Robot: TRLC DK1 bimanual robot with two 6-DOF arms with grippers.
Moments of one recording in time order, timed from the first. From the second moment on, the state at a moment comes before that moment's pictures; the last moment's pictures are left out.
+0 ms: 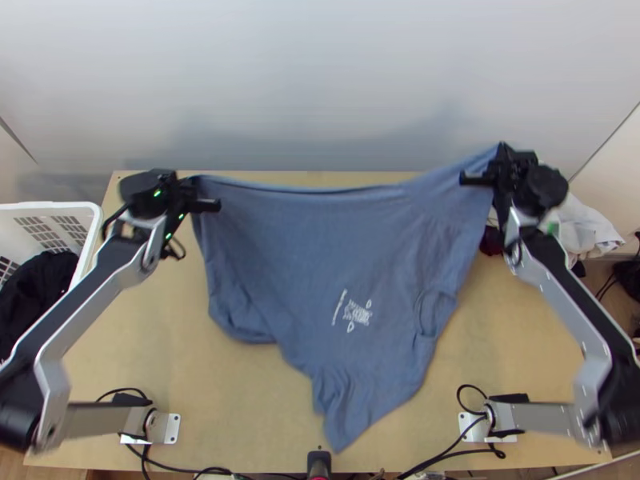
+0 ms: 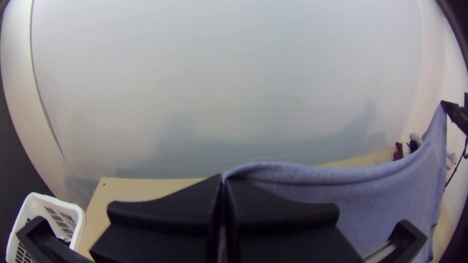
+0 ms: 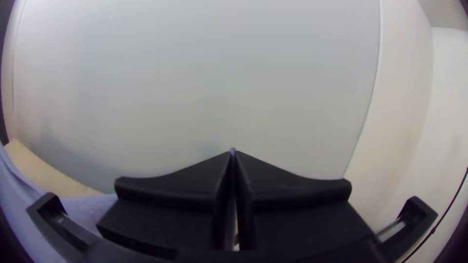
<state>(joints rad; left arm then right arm) -0.21 1.43 1.12 0.04 -0.15 -0.02 0.08 1.44 1.10 0.35 0.22 -0.17</state>
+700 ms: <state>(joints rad) -0.18 1.80 1.41 0.04 -0.20 -0.03 0.10 1.93 1.53 0.41 0.24 -0.13</state>
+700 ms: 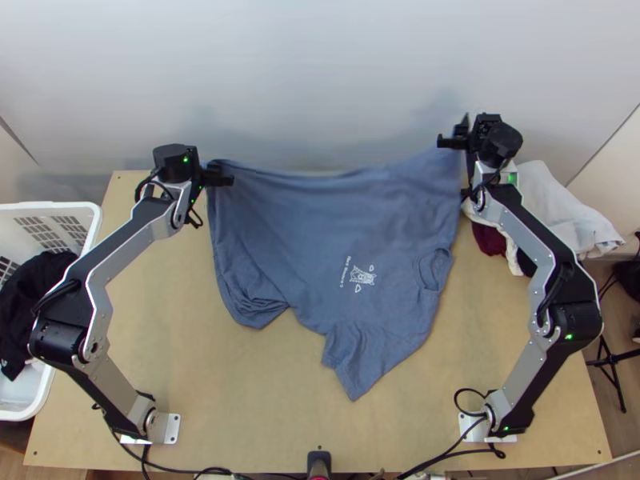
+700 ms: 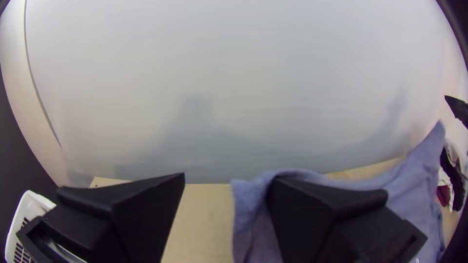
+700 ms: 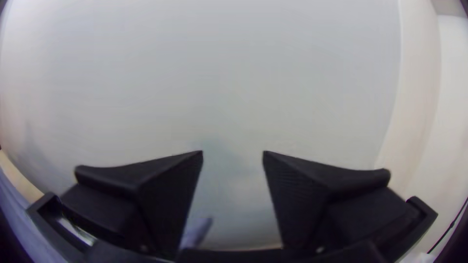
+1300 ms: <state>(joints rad) 0.06 1.39 1.18 -0.37 0.00 -0.21 0.19 1.14 1.12 -0.12 0.15 -0.08</state>
